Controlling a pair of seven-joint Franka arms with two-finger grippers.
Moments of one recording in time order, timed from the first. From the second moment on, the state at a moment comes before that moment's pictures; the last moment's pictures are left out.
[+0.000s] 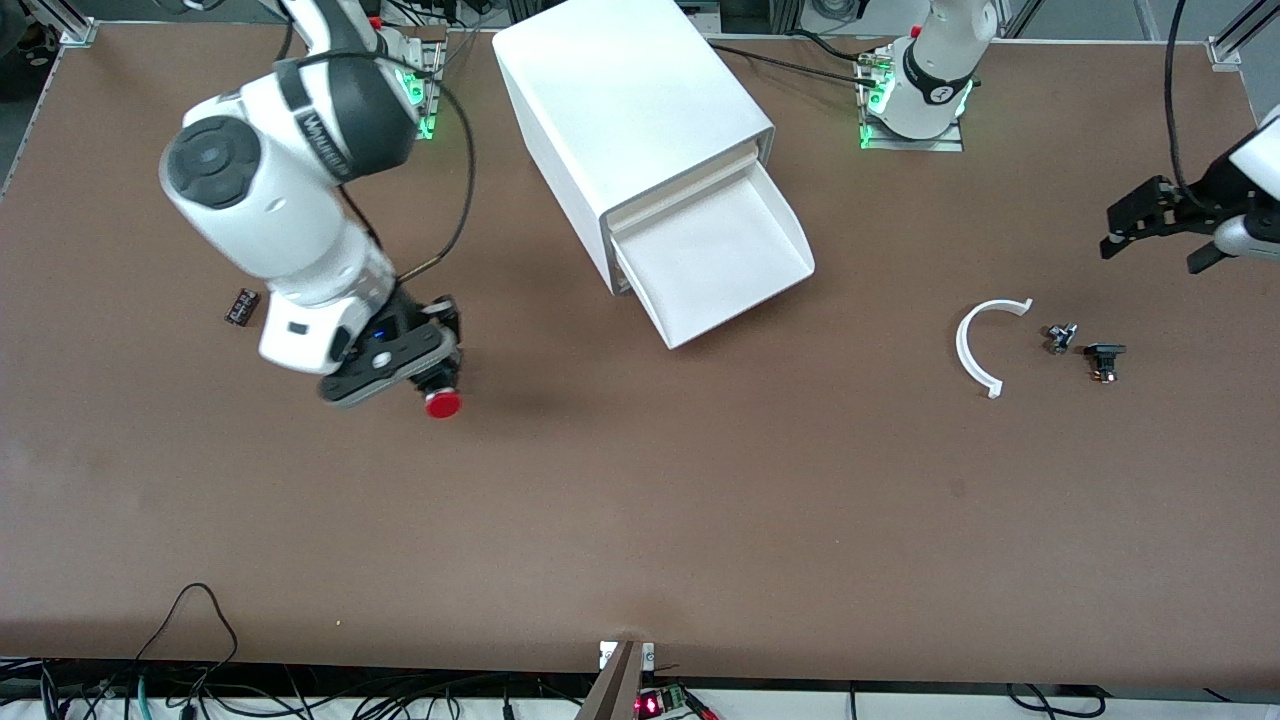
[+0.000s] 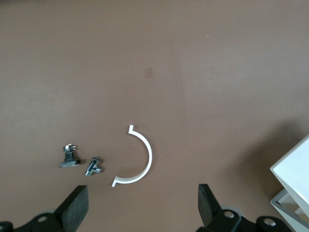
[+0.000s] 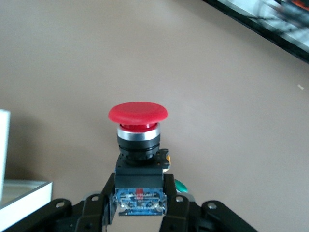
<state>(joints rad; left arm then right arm) 0.28 -0.10 -0.18 -1.78 -0.08 1.75 0.24 0.19 0.37 0.31 -1.47 -0.07 2.00 -0.11</state>
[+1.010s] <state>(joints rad) 0.31 -0.05 -0.19 -1.71 -0.04 1.75 0.24 0.67 0.60 0.31 -1.27 -0.35 2.00 -0.54</state>
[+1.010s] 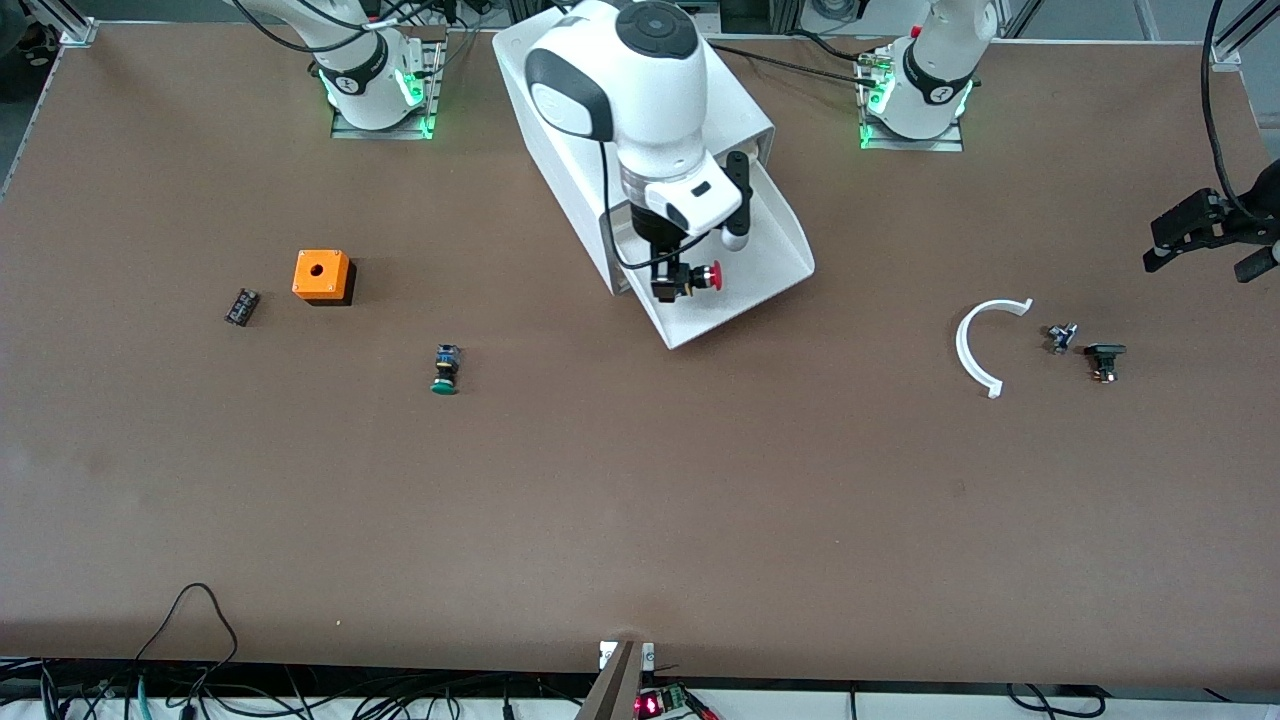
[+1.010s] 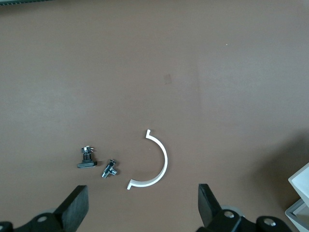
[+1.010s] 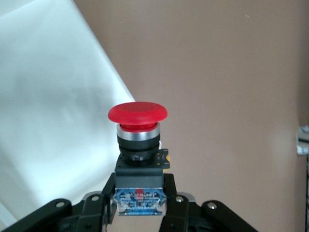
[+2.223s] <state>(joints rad) 0.31 -0.02 -0.19 -1.70 -0.04 1.74 0.23 0.68 0.72 0.38 -1.23 -0.30 1.89 -0.83</state>
